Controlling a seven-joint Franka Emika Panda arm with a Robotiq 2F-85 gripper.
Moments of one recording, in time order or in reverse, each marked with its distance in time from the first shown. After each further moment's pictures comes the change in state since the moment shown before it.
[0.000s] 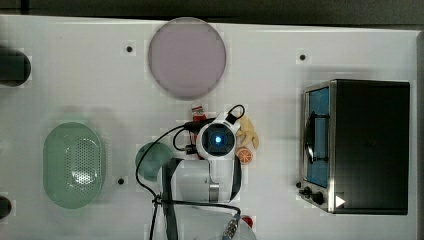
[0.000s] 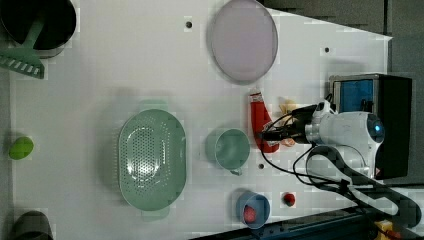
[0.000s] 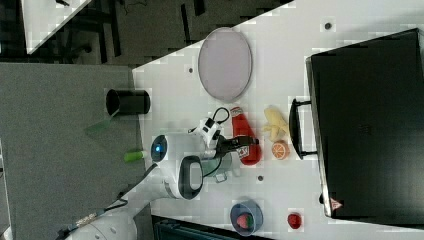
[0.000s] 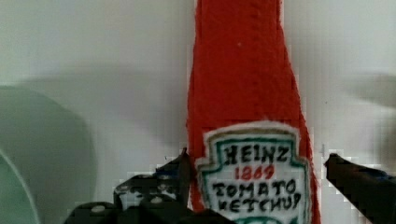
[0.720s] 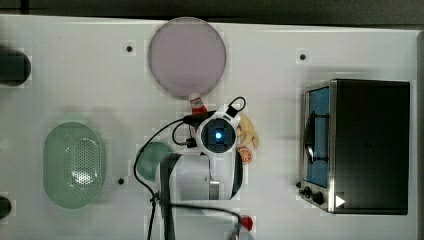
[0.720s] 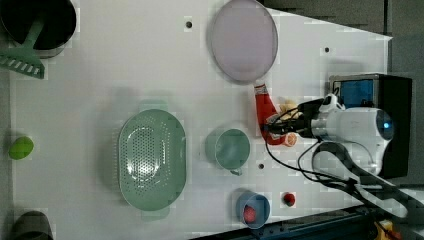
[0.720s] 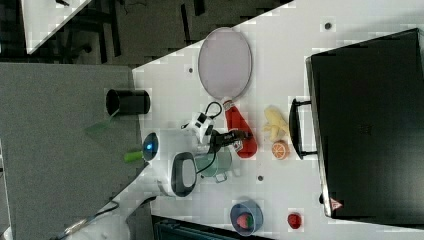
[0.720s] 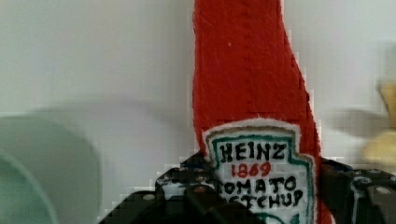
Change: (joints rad) arm 0.001 -0.064 0.000 0.029 0.002 -0.060 -0.011
